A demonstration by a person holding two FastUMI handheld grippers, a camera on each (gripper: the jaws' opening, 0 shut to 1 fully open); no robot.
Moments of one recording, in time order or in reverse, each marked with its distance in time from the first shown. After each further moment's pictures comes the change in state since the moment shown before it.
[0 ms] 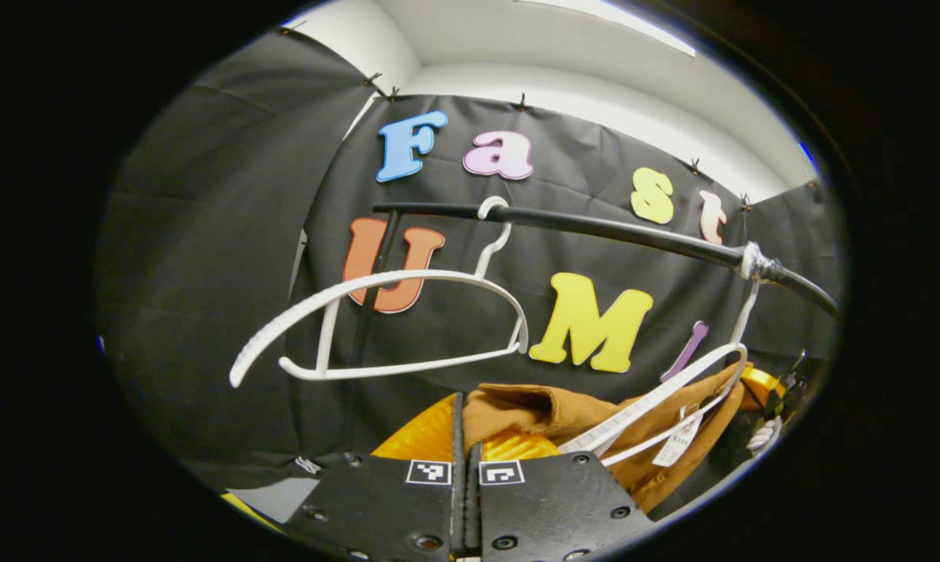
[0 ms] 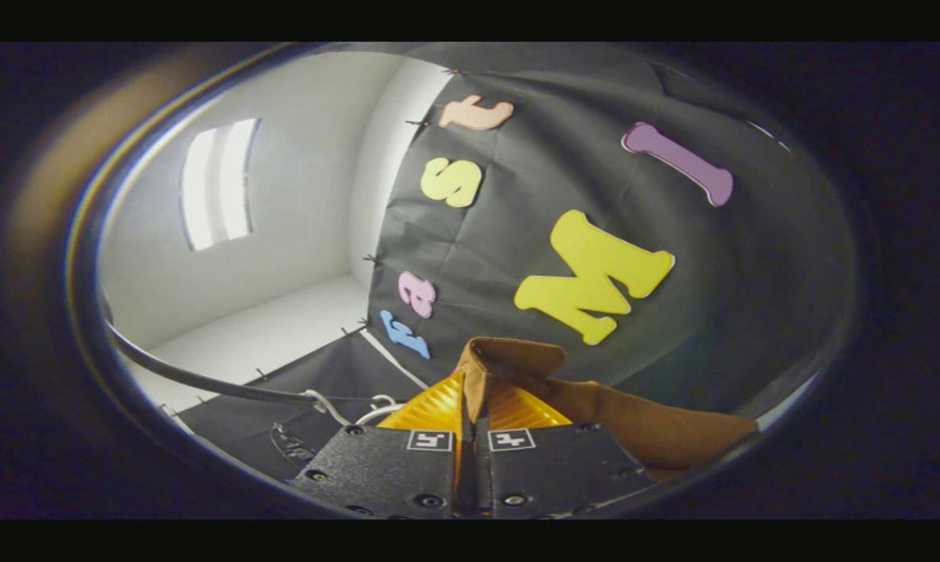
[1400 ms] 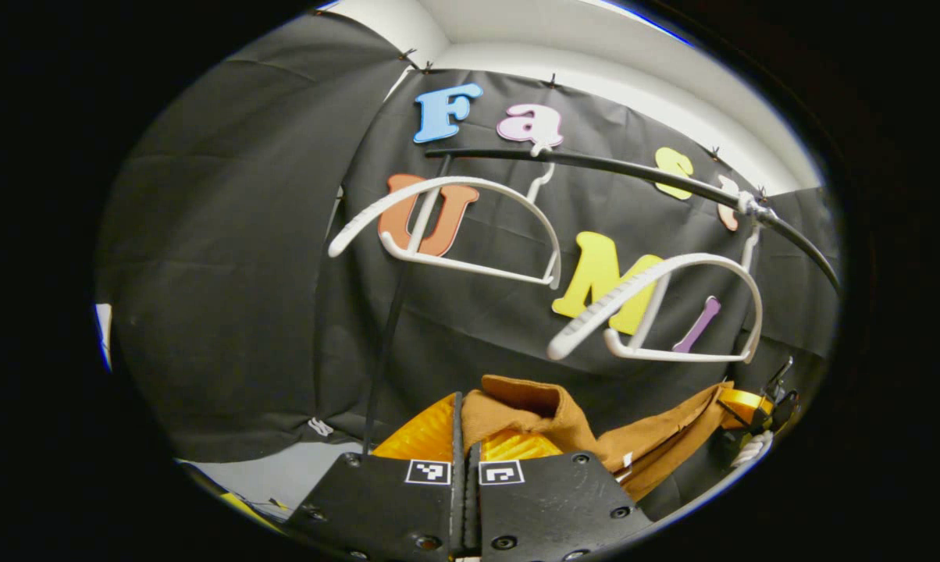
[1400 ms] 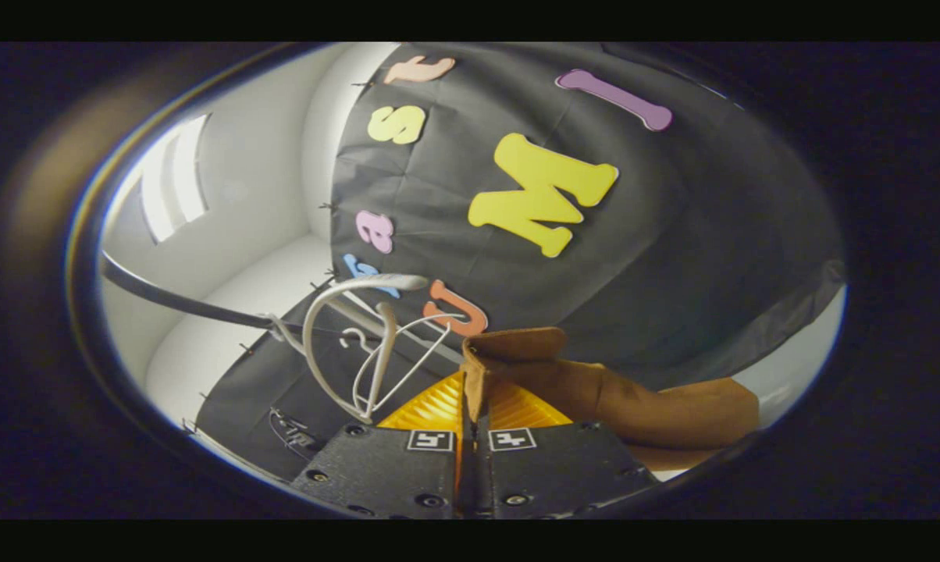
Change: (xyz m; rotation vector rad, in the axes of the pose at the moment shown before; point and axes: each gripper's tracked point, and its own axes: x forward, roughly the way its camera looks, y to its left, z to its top) left arm -0.064 0.028 -0.072 -0.037 0.113 0.055; right arm -0.051 -0.008 -0.149 0.055 0.298 -0.114
